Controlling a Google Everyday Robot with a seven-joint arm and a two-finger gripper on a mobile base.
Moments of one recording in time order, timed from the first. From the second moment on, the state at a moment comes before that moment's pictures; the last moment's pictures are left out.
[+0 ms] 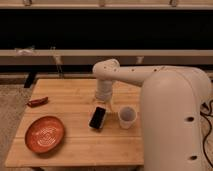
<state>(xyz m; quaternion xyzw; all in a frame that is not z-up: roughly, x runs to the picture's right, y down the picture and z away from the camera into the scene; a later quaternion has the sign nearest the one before) -0.020 0.106 0.821 -0.30 -0.29 -0.51 0.76</state>
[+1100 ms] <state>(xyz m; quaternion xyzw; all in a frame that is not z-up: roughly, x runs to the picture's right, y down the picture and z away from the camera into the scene) 0.020 0.080 0.766 -0.26 -0.22 -0.48 0.81</state>
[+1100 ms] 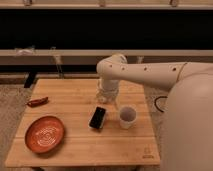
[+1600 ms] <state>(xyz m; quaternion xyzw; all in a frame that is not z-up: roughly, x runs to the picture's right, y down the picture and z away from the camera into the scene) 0.067 0.101 0.778 -0.27 -0.19 -0.44 0.84</state>
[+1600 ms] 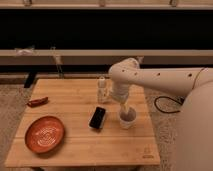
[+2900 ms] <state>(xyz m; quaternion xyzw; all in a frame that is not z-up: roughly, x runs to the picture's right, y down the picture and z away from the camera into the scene) 0.082 0.123 0.803 -0.34 -0.17 -0.43 0.82</state>
